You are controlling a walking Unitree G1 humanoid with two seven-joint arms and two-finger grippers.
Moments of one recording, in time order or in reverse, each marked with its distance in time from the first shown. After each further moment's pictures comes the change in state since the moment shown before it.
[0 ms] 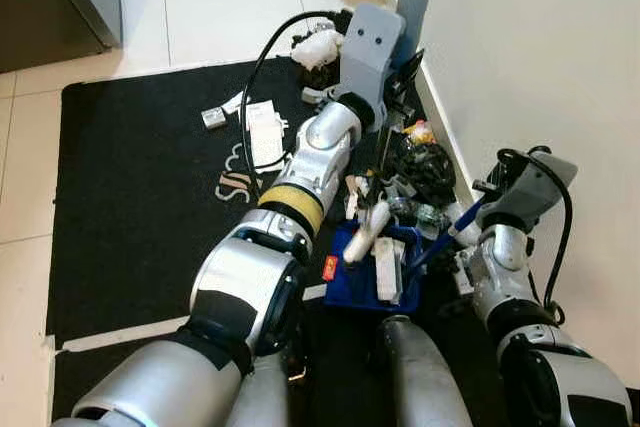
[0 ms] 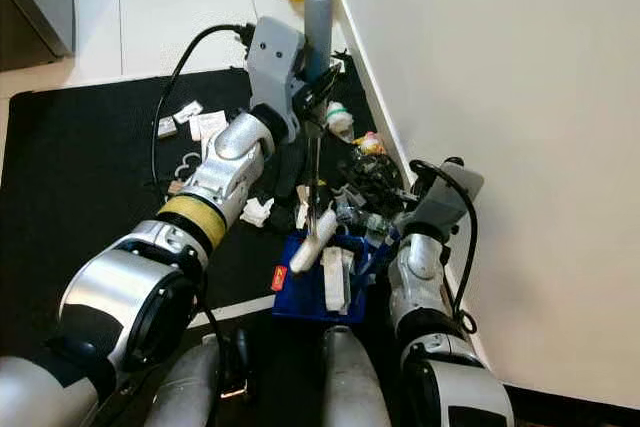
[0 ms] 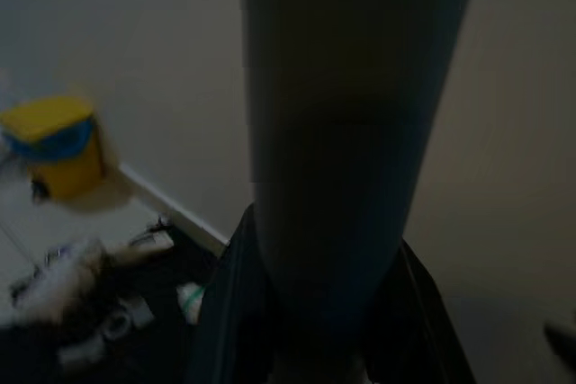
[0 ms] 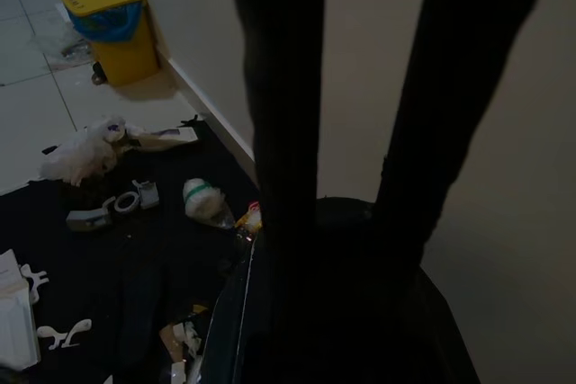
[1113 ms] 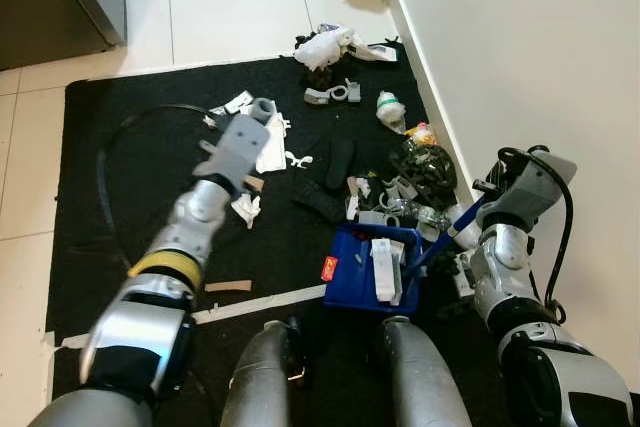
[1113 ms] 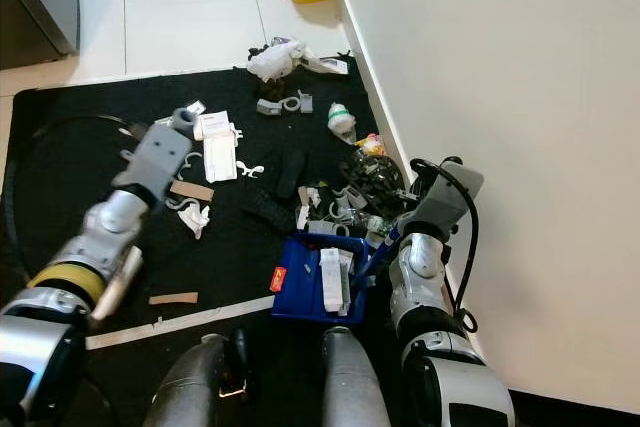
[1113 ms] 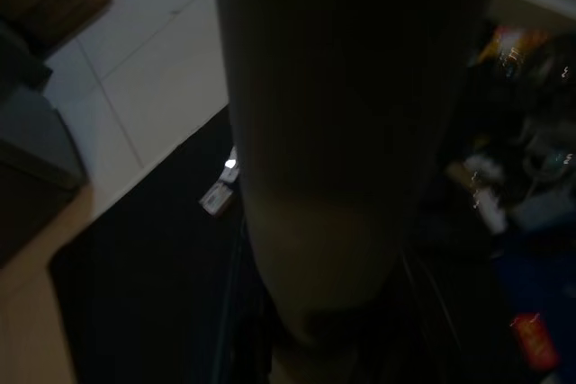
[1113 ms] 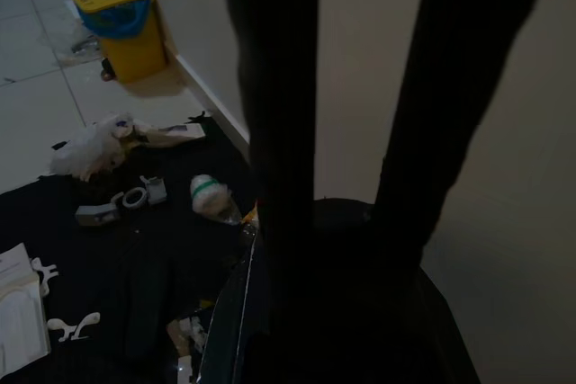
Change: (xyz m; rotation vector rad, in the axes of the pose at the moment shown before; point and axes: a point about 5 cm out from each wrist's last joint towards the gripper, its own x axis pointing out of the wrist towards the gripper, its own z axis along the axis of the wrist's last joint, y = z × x) left arm -0.130 0.061 -0.109 0.268 0.513 0.387; right arm 0.000 0.001 -0.002 0.007 0.017 0.017
